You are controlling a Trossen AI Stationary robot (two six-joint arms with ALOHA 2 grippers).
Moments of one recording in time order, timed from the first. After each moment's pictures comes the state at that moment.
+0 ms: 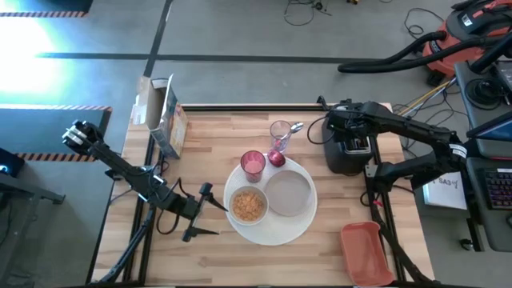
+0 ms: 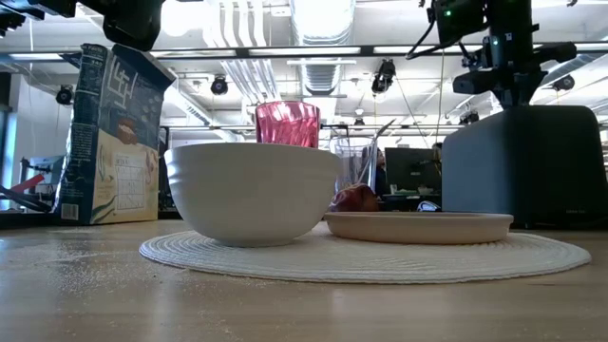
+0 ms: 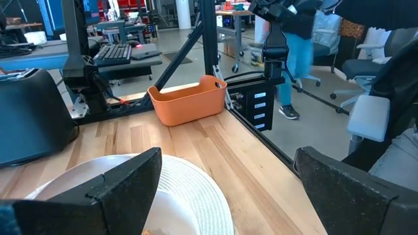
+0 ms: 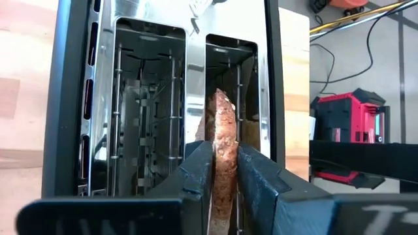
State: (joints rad) left arm -0.59 1.13 0.40 0.62 -0.24 0.02; right arm -0.47 1.23 1.16 -1.54 0.53 0.98
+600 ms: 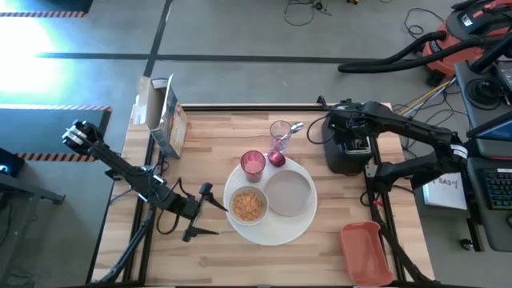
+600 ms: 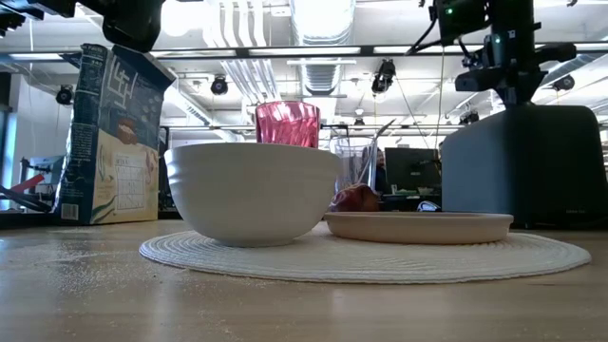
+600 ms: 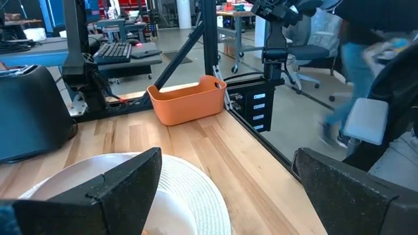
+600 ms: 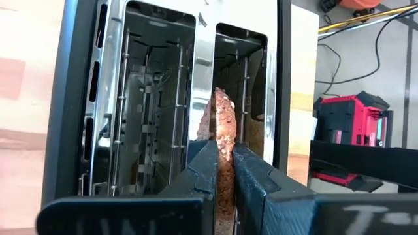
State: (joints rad) left arm -0.59 1.13 0.40 0.62 -0.24 0.00; right arm -0.47 1.23 1.16 -1.54 0.49 0.92
